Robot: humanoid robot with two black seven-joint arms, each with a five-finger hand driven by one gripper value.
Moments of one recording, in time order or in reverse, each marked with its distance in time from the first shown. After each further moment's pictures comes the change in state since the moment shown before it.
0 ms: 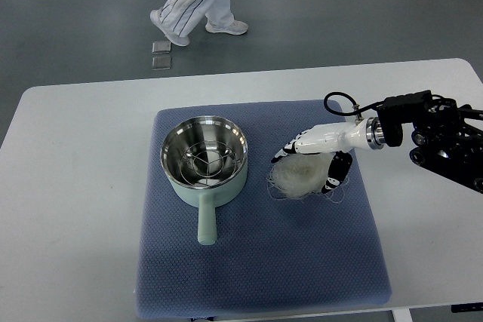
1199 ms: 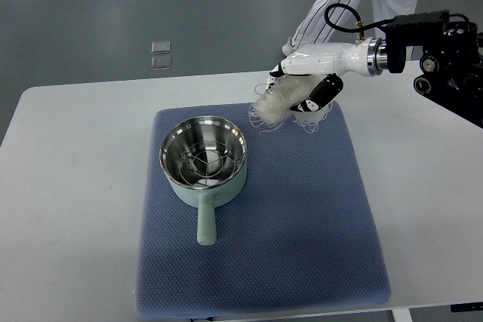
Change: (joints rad) left arm 0.000 0.000 0.001 0.000 0.000 0.000 0.000; right arm 0.238 -0.007 0.131 -0.002 0.058 0.043 0.011
